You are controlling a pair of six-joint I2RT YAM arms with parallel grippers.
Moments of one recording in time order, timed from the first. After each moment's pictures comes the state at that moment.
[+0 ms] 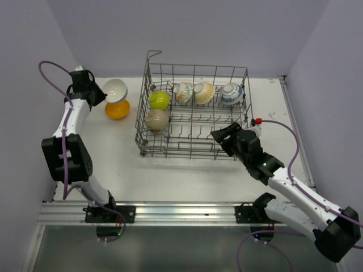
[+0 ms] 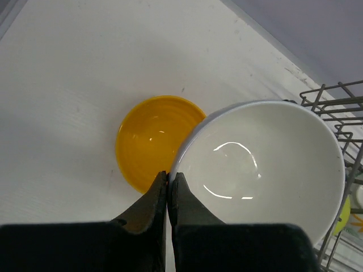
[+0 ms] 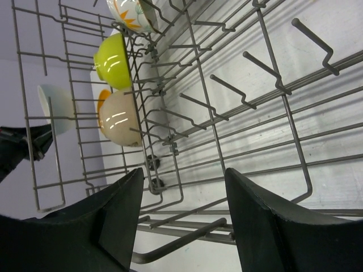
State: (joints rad) left arm 0.18 1.67 1.40 -0.39 0.01 -0.50; right arm 0.62 0.87 0.62 -0.20 0.28 1.21
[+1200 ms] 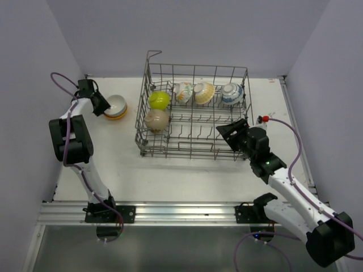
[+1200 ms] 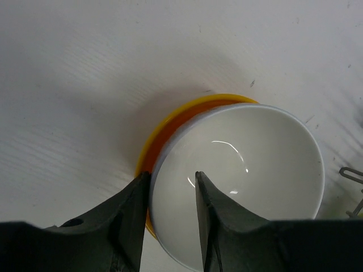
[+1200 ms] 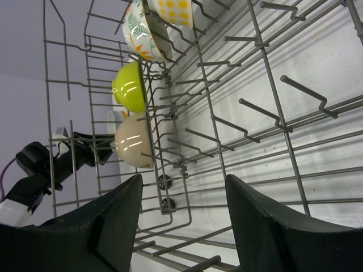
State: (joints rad) left arm 0.23 1.98 1.44 -0.34 0.02 -0.49; right arm 0.43 0.87 0.55 -0.05 0.08 1.16
